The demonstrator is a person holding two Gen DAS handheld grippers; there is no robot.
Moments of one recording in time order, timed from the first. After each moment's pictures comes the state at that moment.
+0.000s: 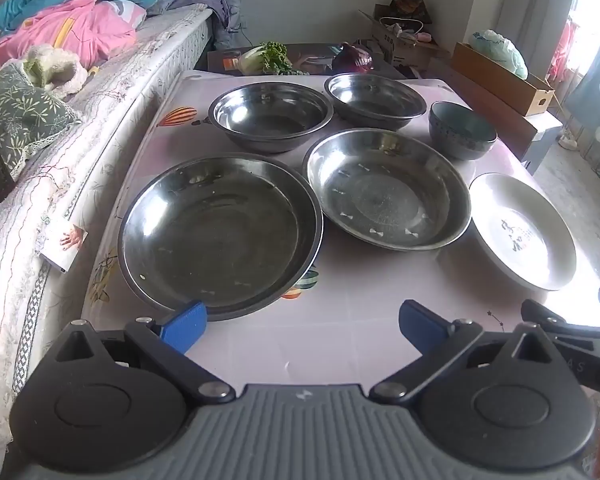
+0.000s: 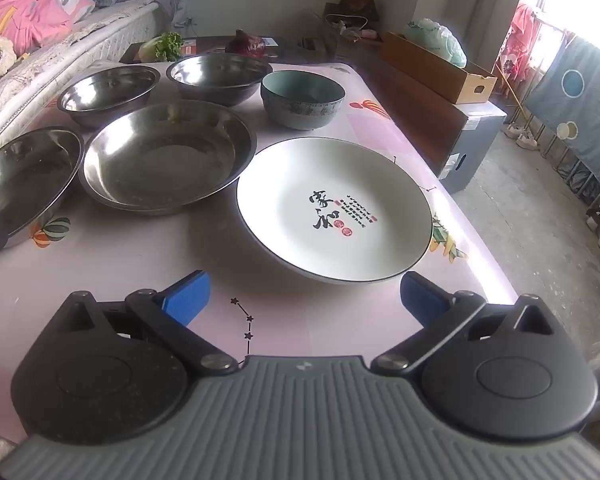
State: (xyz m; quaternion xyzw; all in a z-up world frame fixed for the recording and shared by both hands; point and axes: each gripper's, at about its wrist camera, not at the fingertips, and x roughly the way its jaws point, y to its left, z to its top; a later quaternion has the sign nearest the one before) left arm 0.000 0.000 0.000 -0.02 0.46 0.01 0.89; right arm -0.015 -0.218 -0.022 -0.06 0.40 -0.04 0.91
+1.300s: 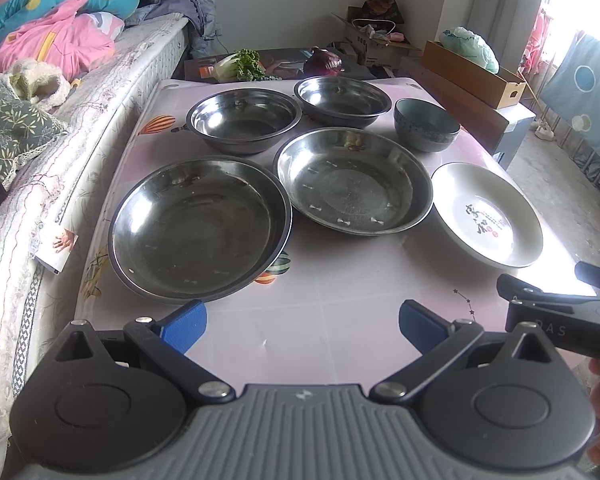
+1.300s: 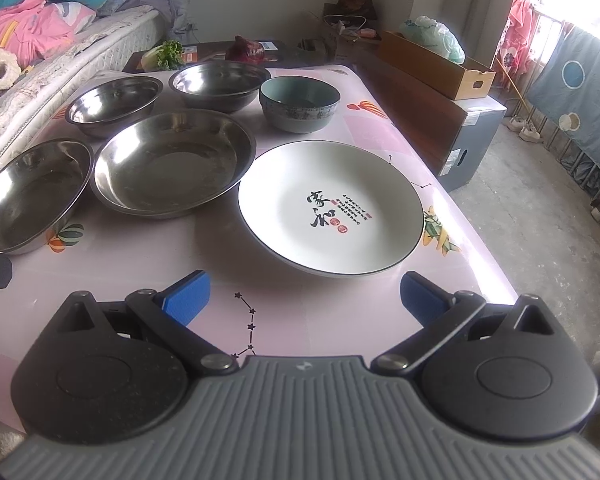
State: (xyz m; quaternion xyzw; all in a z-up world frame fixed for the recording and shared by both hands) left arm -0.026 -0.009 0.015 -0.01 0.45 -0.03 0.89; right arm -0.029 -0.225 -0.007 -0.04 0.40 -0.03 0.92
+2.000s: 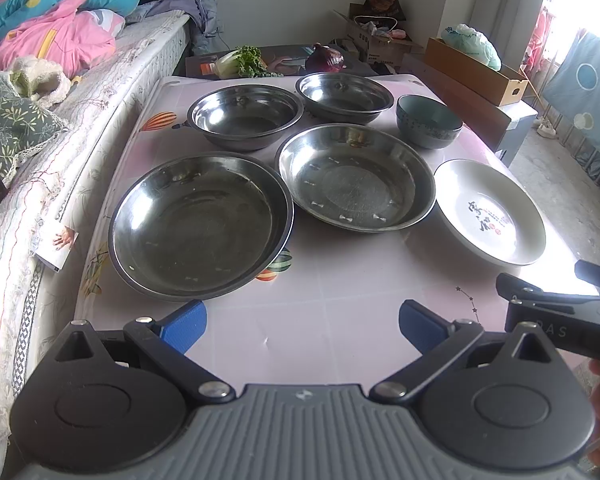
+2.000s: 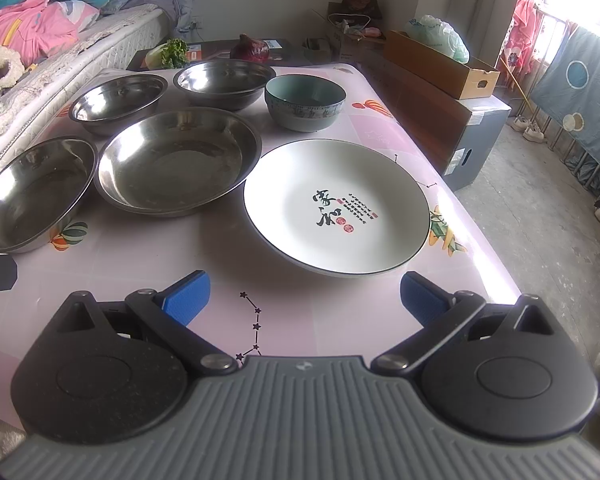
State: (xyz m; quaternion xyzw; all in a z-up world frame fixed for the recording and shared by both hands) left arm -0.026 -0.007 0.013 -0.01 0.45 -0.03 0.89; right arm -0.028 -0.223 -0.008 -0.04 0.40 -0.03 0.91
